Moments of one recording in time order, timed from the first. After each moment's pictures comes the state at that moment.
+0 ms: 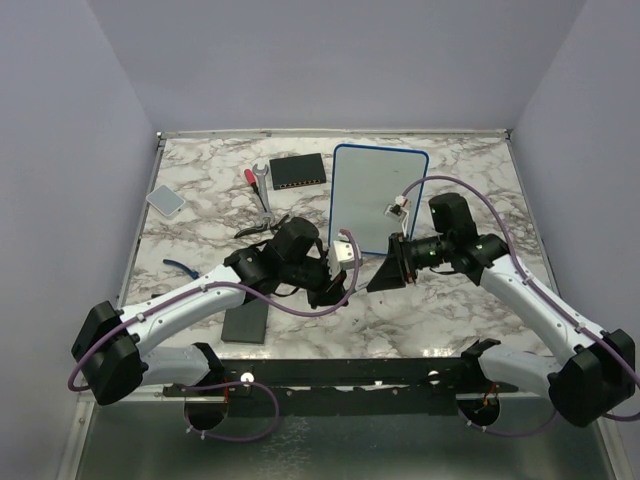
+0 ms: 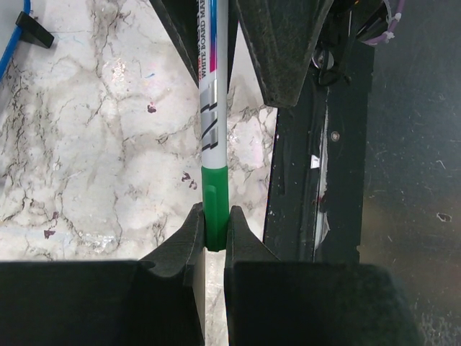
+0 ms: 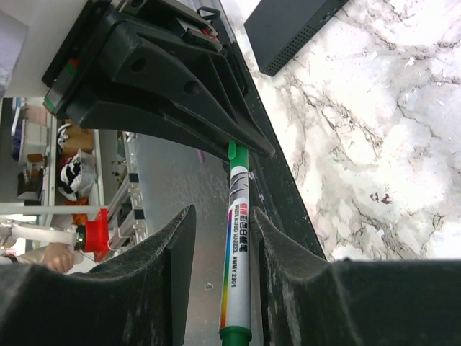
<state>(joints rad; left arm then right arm) -0.88 1.22 0.89 -0.34 0.61 0.12 0.45 1.11 0.86 -0.49 -1.05 0.29</state>
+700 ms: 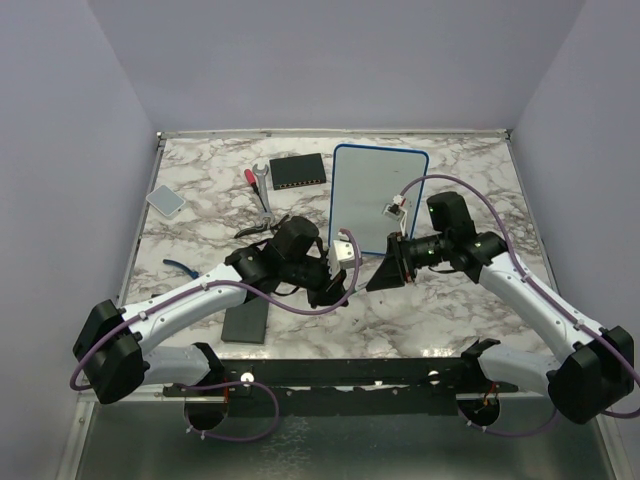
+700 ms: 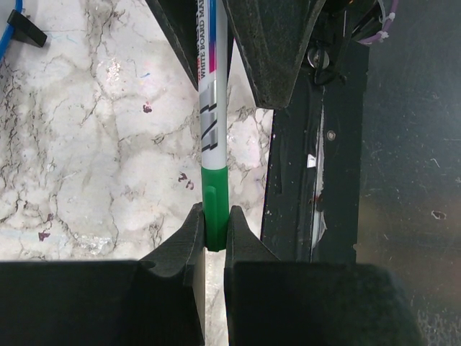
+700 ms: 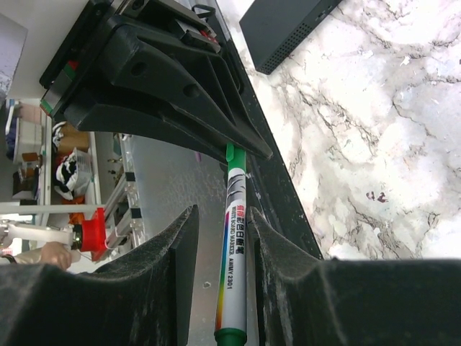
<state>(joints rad) -0.88 1.23 0.89 -0.34 0.64 0.12 0.46 1.14 0.88 -0.52 -1.04 0.26</state>
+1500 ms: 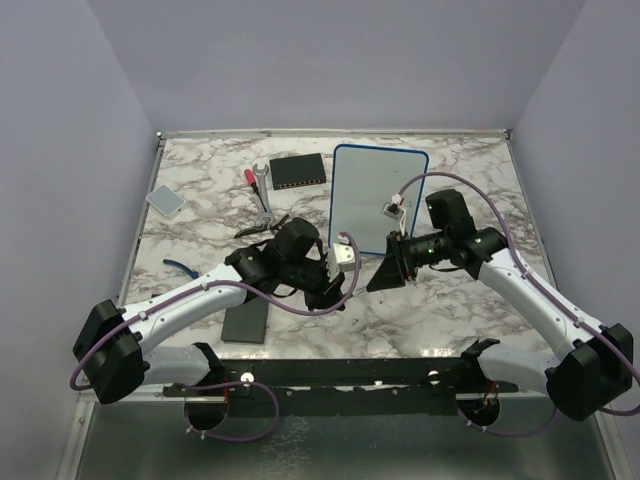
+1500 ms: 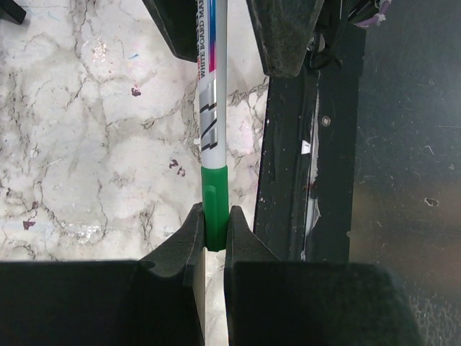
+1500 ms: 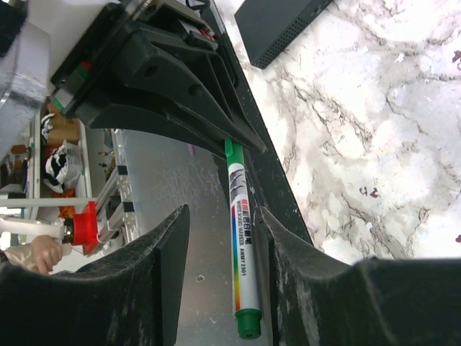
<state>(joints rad) -0.88 1.23 0.89 -0.39 0.65 0.14 0.46 1.15 0.92 -0.58 -1.02 0.20</state>
